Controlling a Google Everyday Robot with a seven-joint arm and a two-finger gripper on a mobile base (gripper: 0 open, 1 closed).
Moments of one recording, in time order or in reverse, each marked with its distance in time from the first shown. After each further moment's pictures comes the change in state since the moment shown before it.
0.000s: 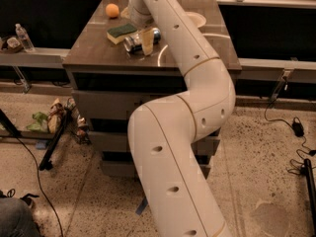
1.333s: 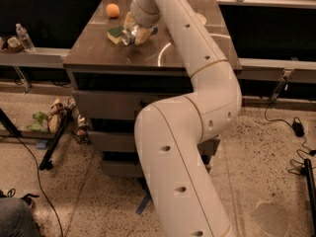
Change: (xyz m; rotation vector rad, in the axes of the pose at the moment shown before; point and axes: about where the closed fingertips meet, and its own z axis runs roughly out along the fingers) arm -0.013 0.007 -0.015 0.022 -0.118 -0.089
